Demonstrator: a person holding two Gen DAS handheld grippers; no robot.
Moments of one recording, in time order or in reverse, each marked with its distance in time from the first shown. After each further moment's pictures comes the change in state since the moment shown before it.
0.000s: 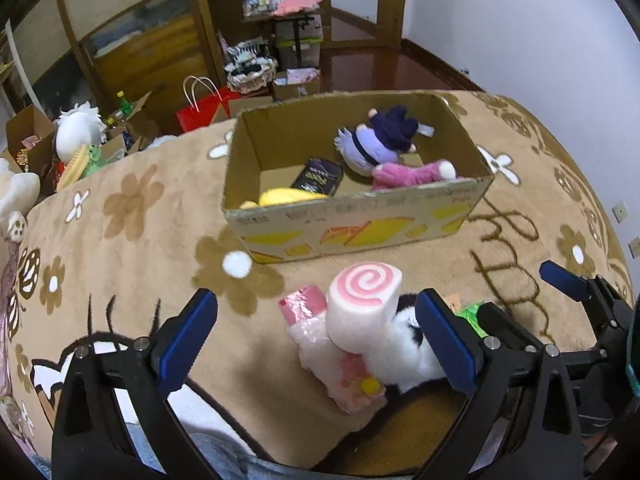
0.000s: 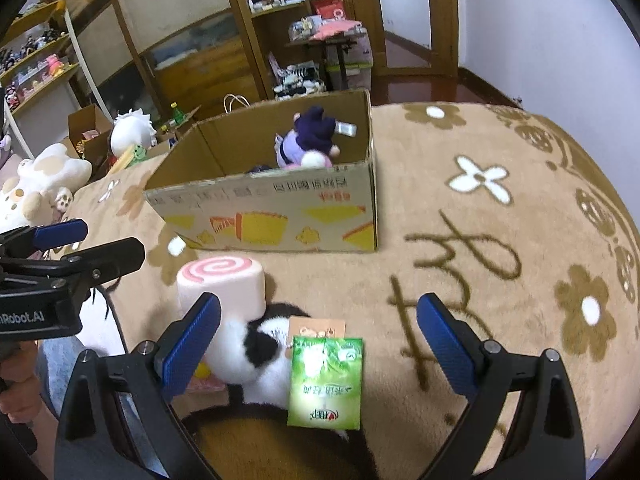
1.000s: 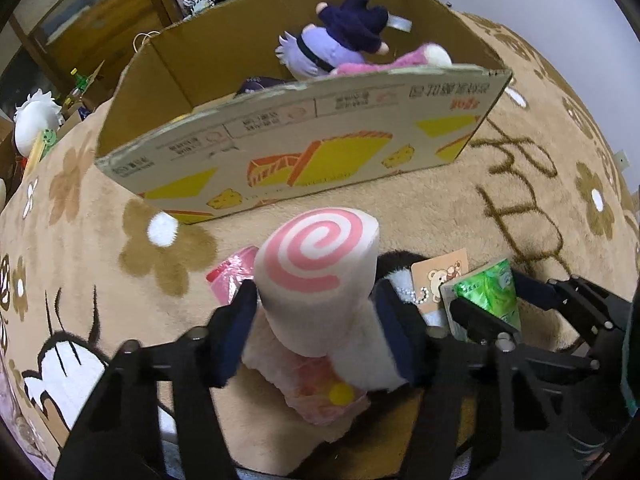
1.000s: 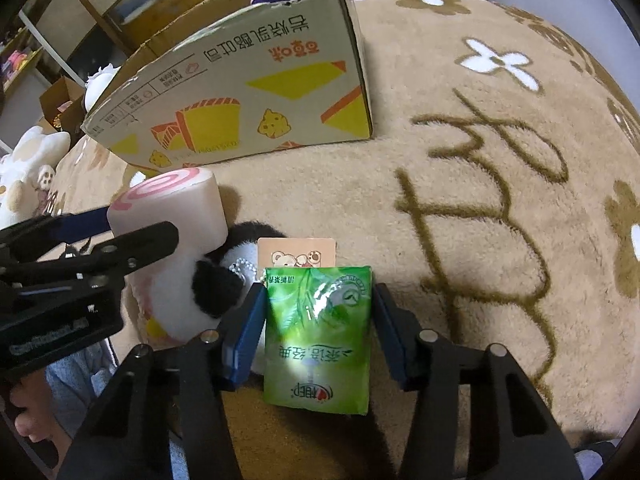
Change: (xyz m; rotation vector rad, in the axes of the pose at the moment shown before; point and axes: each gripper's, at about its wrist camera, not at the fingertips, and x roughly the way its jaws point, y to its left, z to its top) left arm 0.083 -0.042 -0.013 0.096 0.213 -0.030; right arm 0.068 -0.018 -0.031 0.093 0.289 0.025
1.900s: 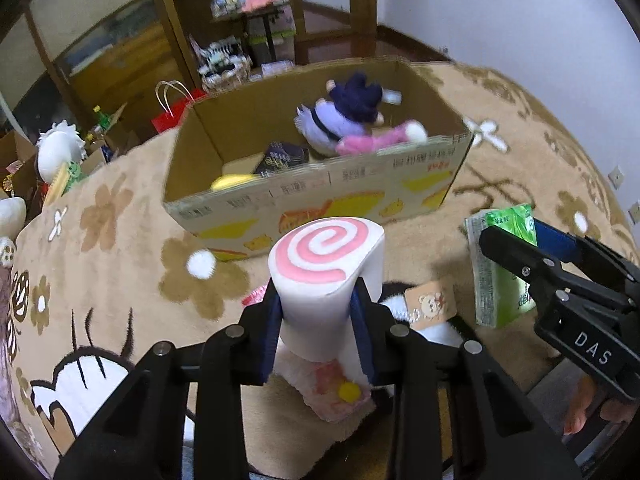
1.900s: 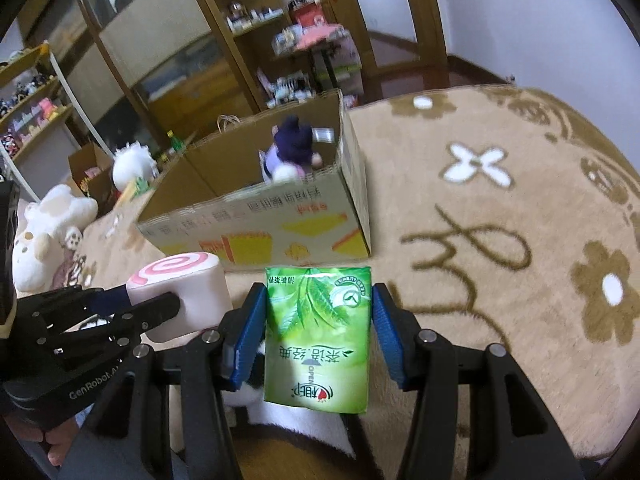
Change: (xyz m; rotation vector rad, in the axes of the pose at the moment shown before) left arm -0.062 0.006 -0.012 -0.010 -0.226 0.028; right arm -0.073 -0.004 0.018 0.020 -0.350 0.063
